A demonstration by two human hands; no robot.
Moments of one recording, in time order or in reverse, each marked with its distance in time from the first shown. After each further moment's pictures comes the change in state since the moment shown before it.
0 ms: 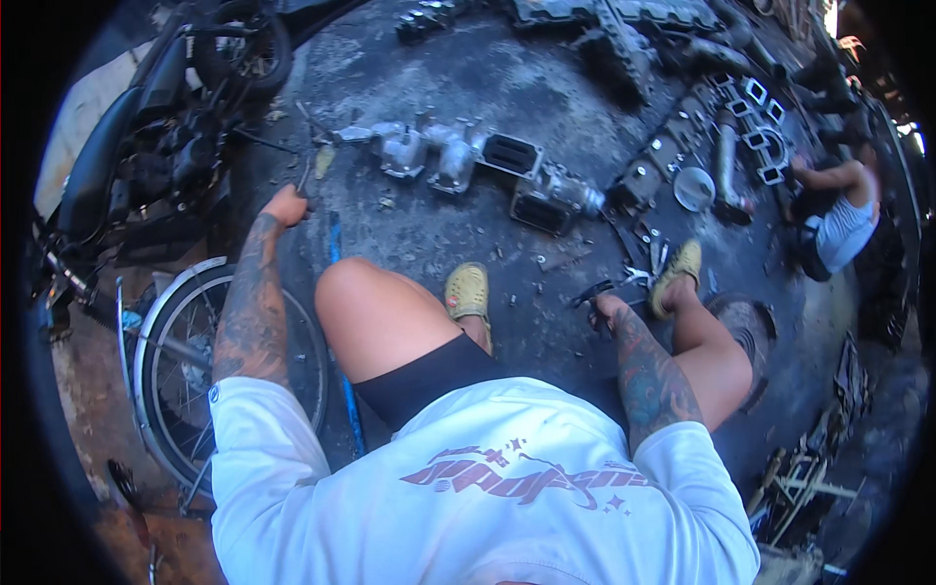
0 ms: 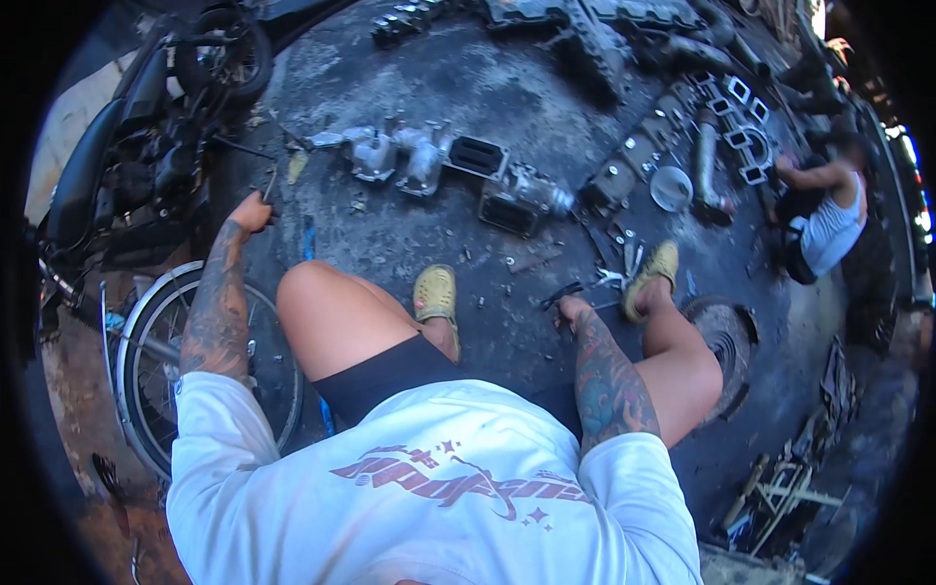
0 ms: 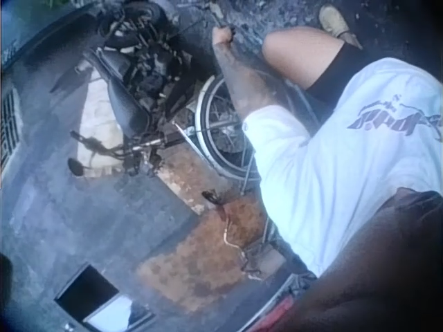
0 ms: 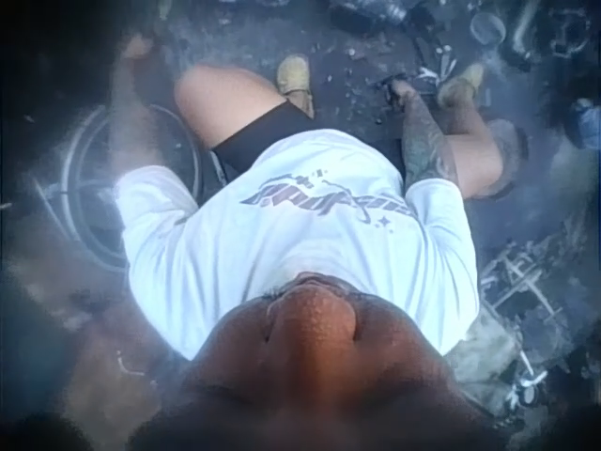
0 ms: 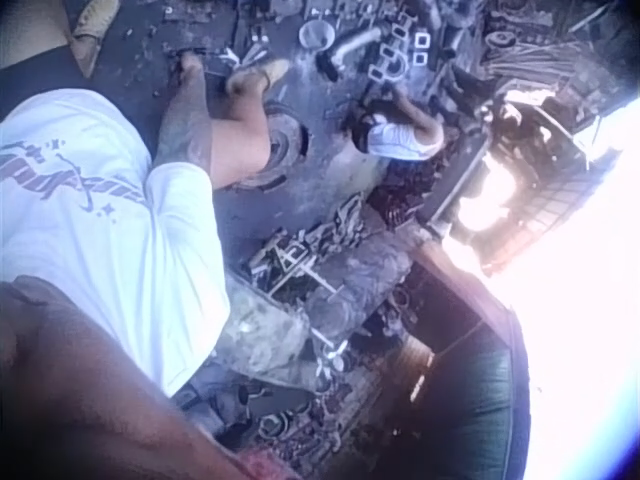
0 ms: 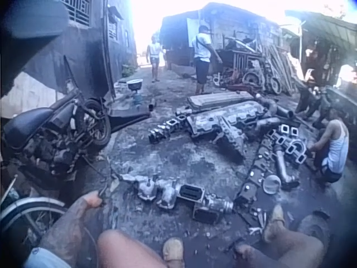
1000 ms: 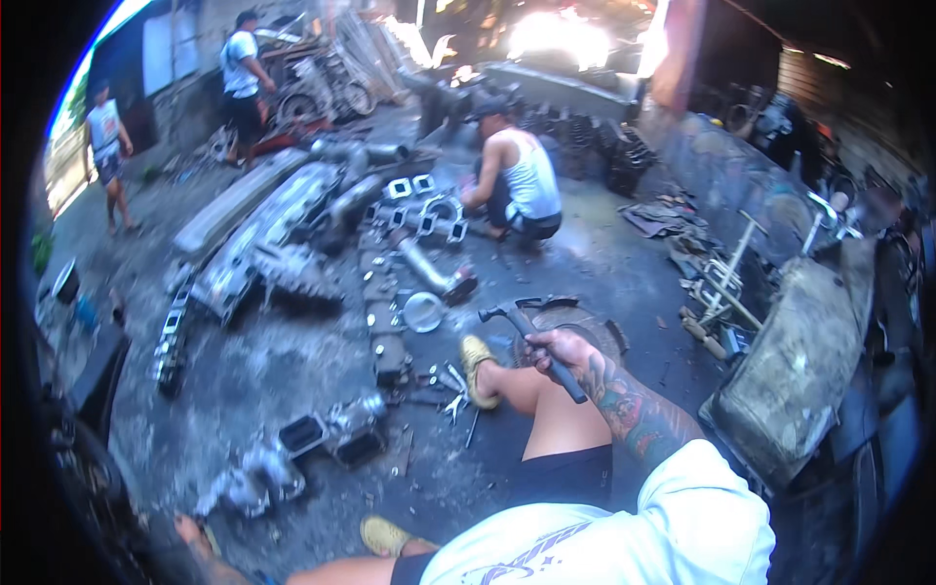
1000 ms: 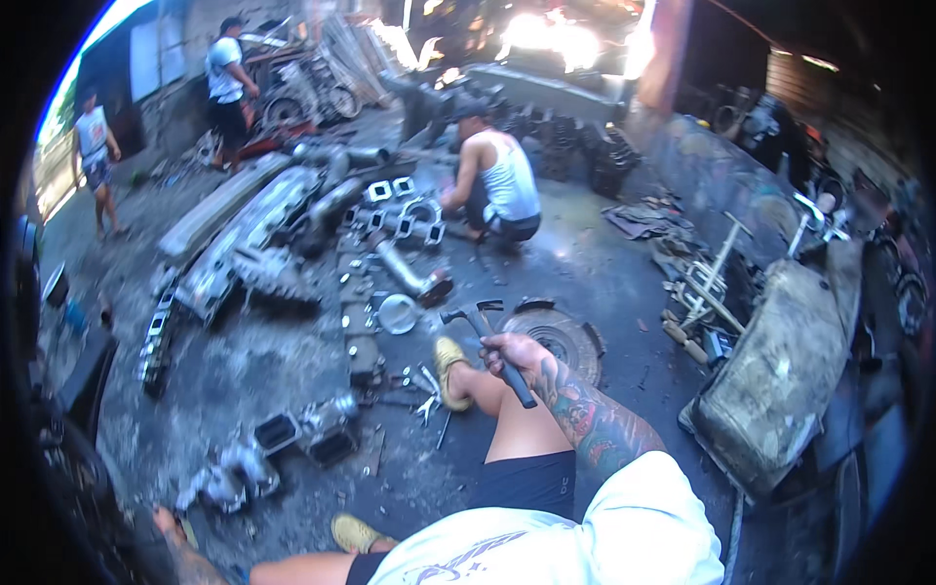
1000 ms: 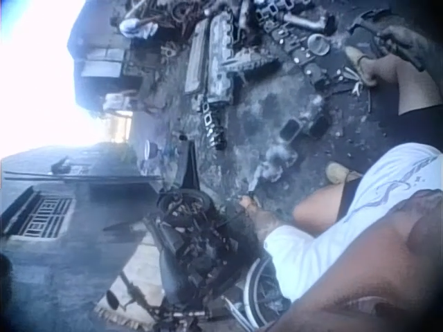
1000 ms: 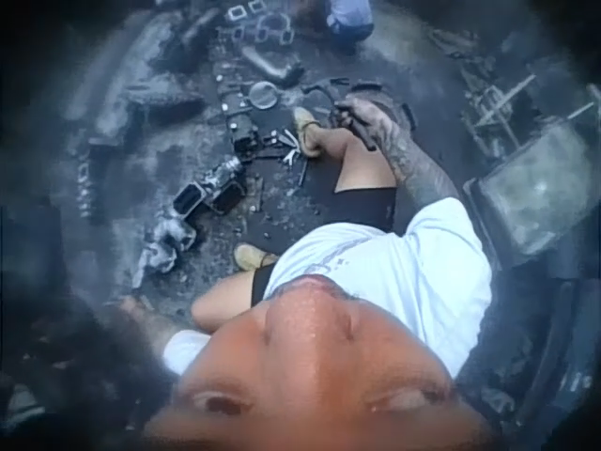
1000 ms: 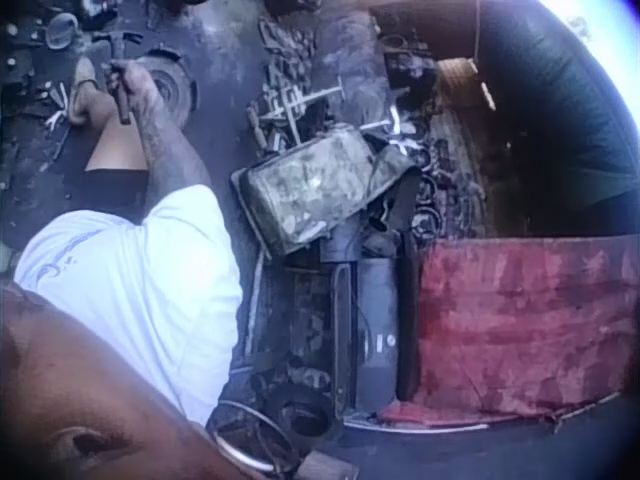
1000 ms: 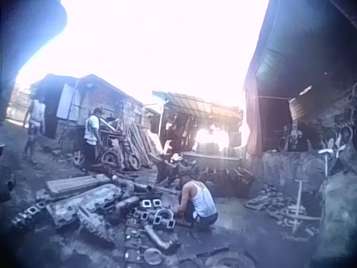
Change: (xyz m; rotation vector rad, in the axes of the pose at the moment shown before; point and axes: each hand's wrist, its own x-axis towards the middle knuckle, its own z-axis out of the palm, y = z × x) left_hand 0.173 0.001 0.011 0.061 0.630 0.189; right_hand -0.350 0.023 -0.161 1.078 -0.005 -0.613
